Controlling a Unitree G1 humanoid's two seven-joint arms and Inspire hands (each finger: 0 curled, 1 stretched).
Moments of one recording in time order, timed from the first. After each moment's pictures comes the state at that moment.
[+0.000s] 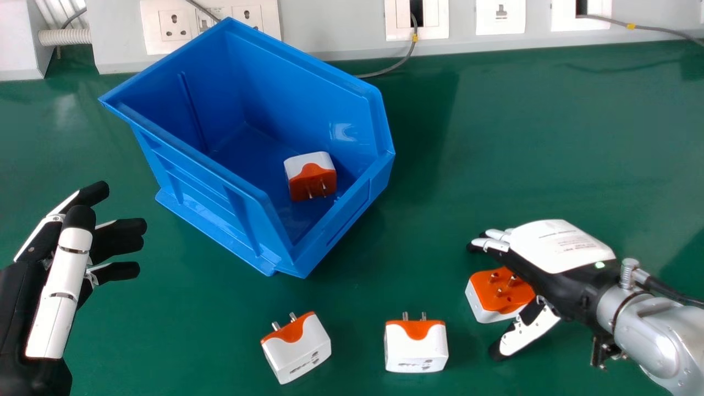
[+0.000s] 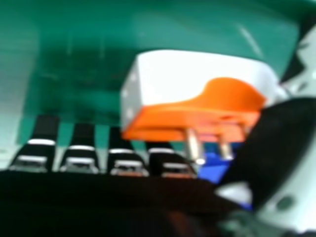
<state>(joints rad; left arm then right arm) 0.51 0.15 0.37 -0.60 -0.19 0.10 -0.15 -0.30 -0.67 0.39 0.37 -0.79 -0.21 0.17</state>
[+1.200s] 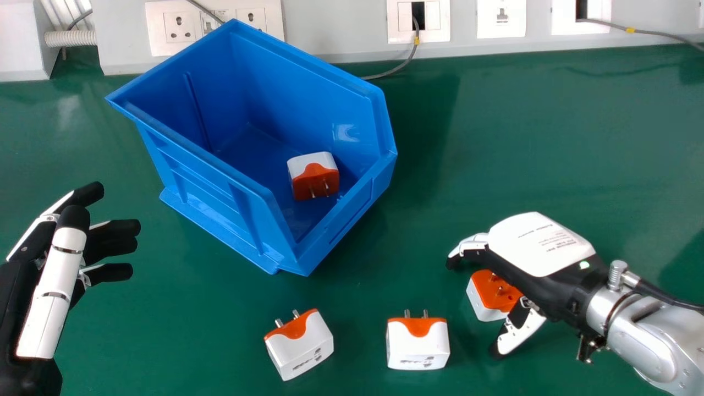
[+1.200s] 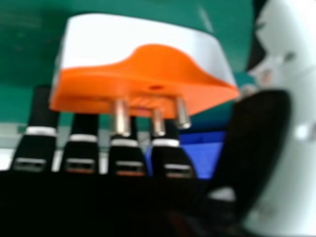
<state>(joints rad) 0.51 0.17 0.40 -0.60 -0.19 0.12 -0.17 -0.35 -0.69 0.46 0.46 -0.79 -0.36 0.01</state>
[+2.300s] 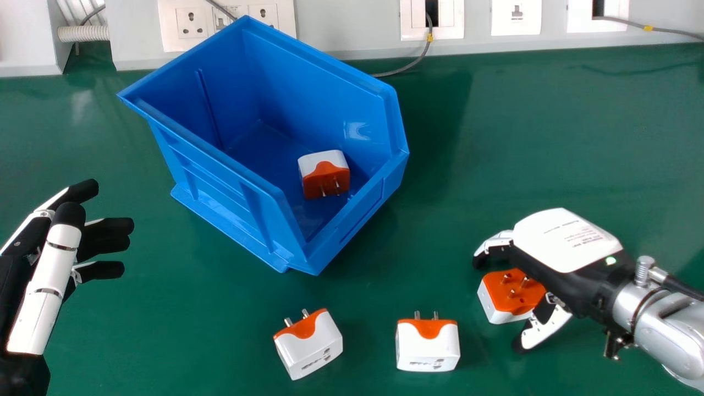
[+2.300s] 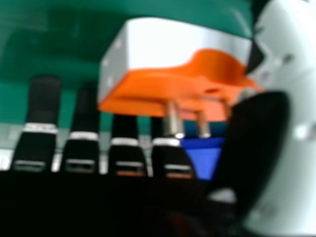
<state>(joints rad) 0.49 0.21 0.43 -0.58 -0.19 0.12 -0.19 -0.35 -0.75 0.43 0.48 -0.79 -0.38 0.01</state>
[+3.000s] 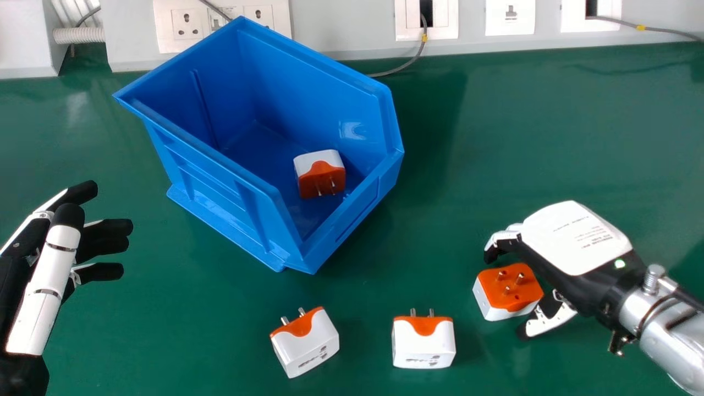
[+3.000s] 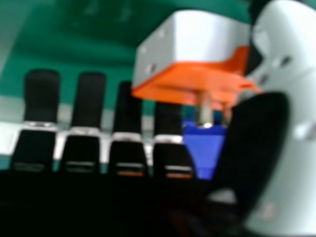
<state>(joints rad) 0.49 0.21 0.43 -0.58 -0.19 0.12 -0.19 -0.35 -0.75 0.46 0.56 -0.92 -0.39 -0.28</state>
